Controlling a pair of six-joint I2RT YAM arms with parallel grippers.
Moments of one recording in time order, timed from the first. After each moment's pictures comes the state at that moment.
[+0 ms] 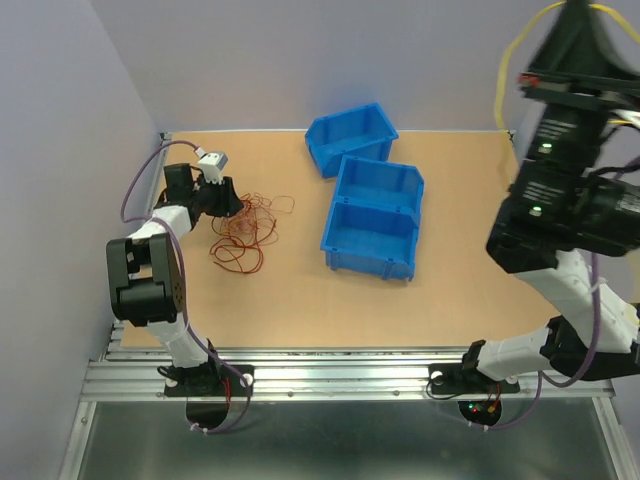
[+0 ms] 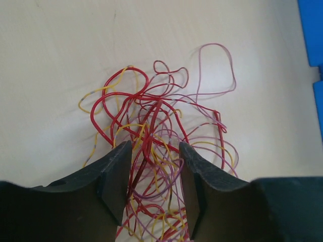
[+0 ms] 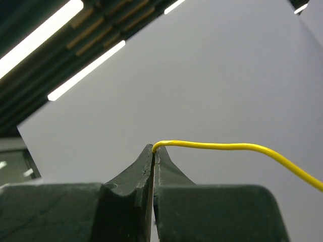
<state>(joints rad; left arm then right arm) 0.12 1.74 1.06 -0.04 0.57 0.12 1.05 1.31 1.98 0.91 0.65 -0.54</state>
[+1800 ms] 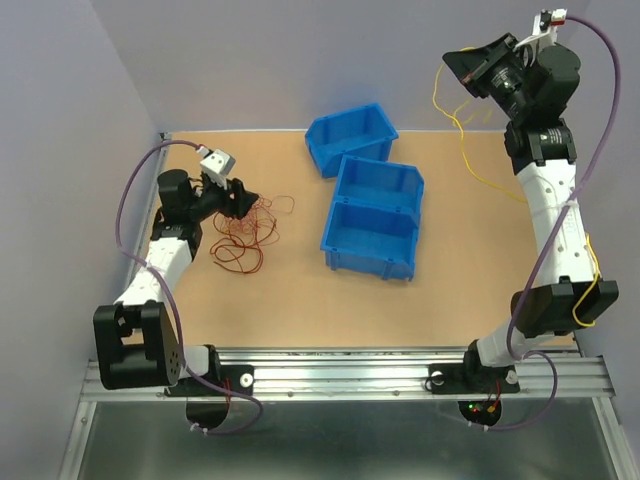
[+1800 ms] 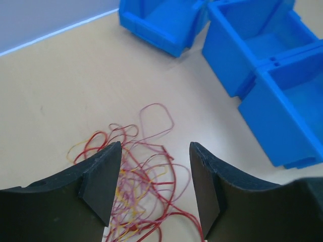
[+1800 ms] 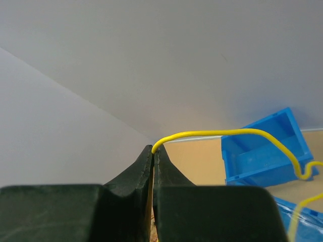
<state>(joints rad) 0.07 1.31 0.83 0.18 0.68 0.13 0.03 1.61 1.91 -0.17 -0.38 0.82</state>
